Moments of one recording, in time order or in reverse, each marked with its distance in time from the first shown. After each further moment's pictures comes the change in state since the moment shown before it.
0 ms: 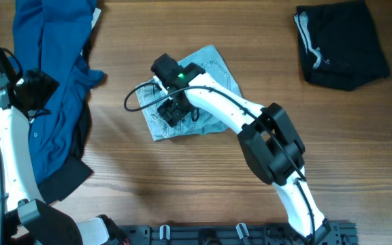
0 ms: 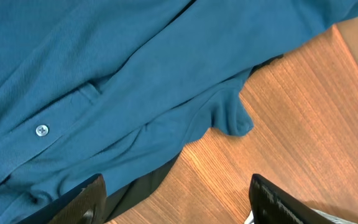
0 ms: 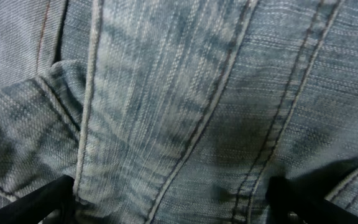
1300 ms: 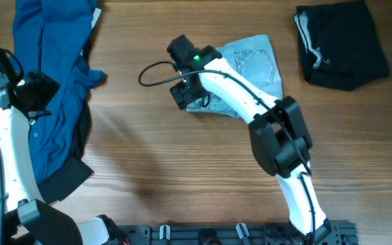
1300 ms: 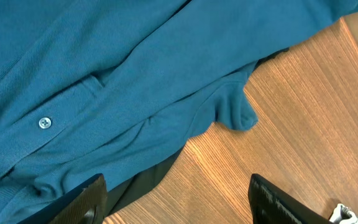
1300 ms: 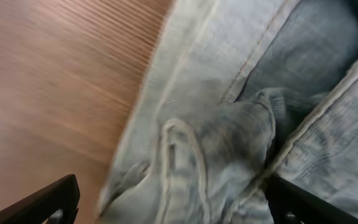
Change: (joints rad) left arm 0.000 0.000 0.000 -0.021 0.000 0.000; right arm -0.088 0.028 0.082 -0.061 0.063 0.098
